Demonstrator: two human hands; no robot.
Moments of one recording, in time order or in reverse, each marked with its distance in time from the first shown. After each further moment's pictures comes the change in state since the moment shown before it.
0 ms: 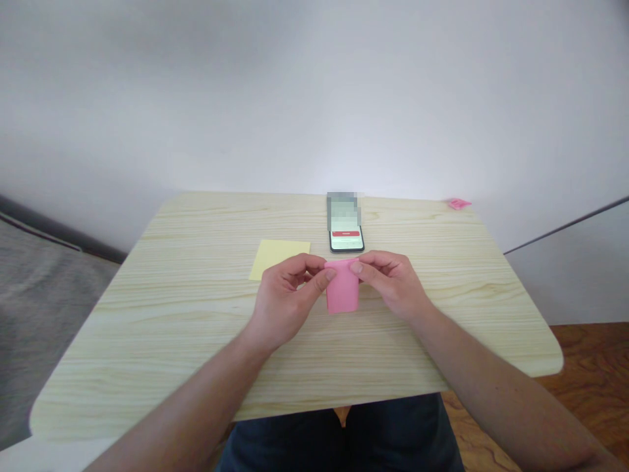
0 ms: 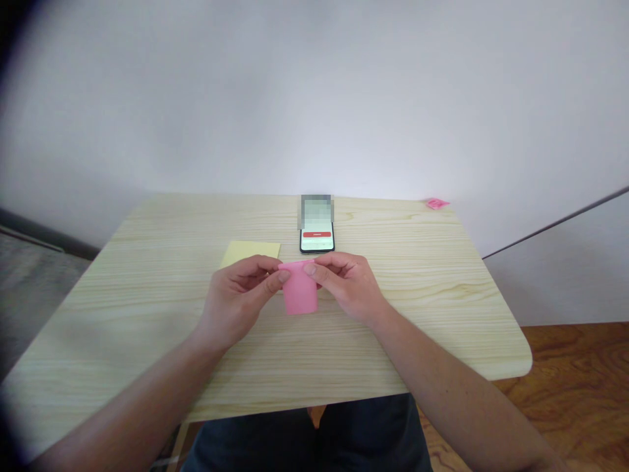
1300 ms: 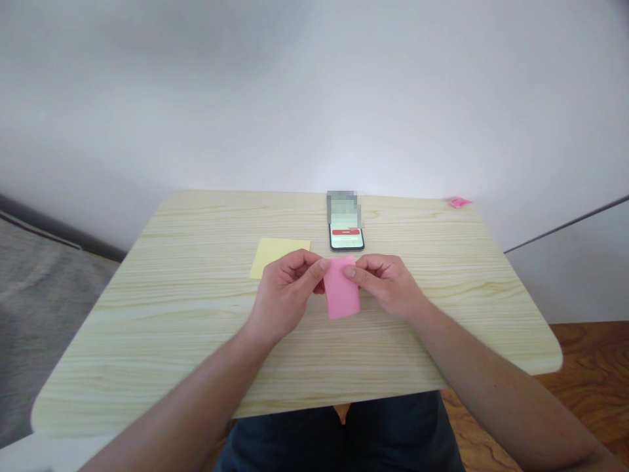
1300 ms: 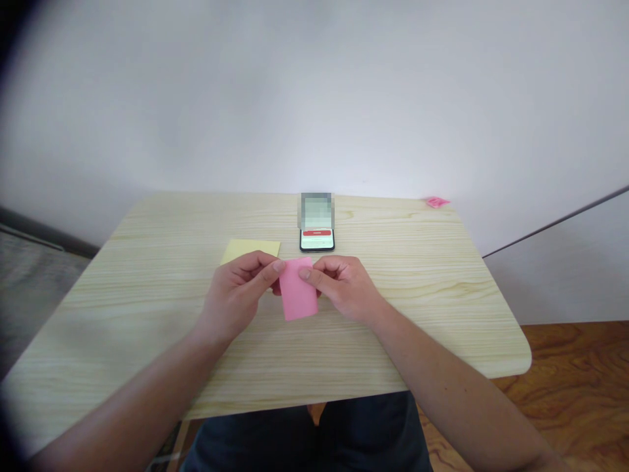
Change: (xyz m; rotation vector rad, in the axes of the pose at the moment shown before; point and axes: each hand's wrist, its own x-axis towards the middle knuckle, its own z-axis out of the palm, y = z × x) left_hand 0.004 0.006 0.000 -0.028 -0.029 -0.101; right_hand -0.001 0.001 0.001 -0.099 -0.111 0.058
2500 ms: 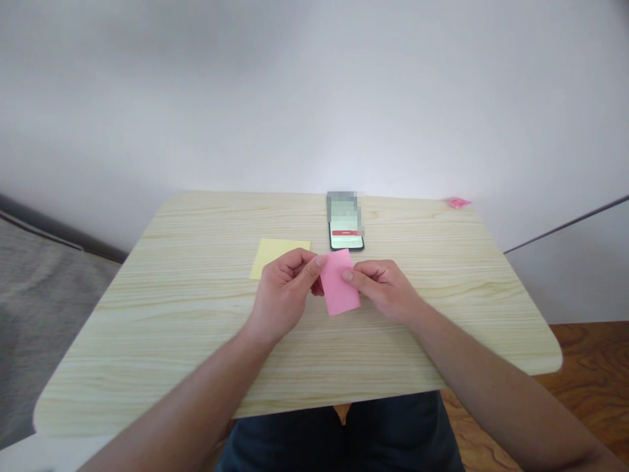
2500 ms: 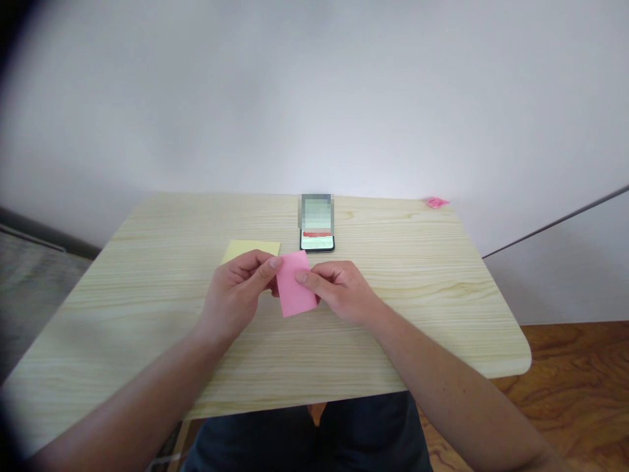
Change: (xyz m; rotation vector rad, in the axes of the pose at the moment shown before) left_hand 0.001 -0.002 0.000 -0.048 0.027 -0.013; right_hand -0.002 -0.001 0.001 -0.069 -0.100 -0.006
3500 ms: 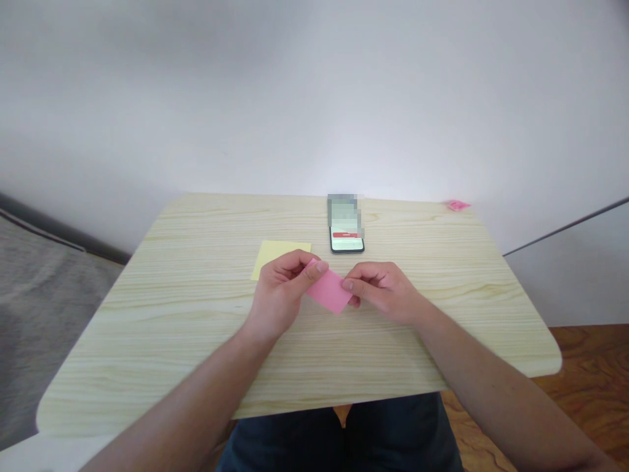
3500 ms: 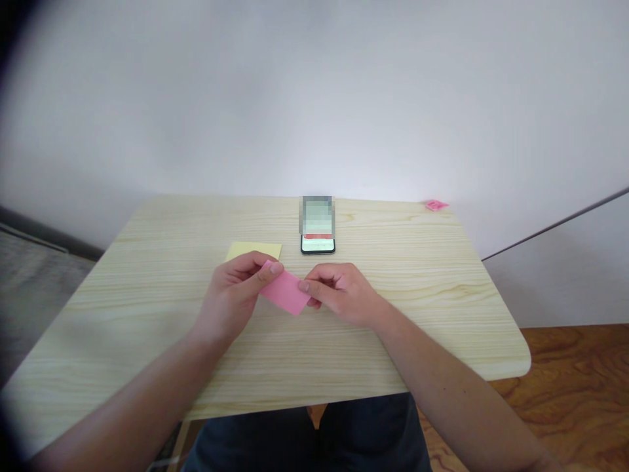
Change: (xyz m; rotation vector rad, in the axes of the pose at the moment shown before) left_hand 0.002 -0.001 -0.005 -0.103 0.017 0.021; right_hand -0.002 0.000 -0.007 -0.036 -0.091 0.008
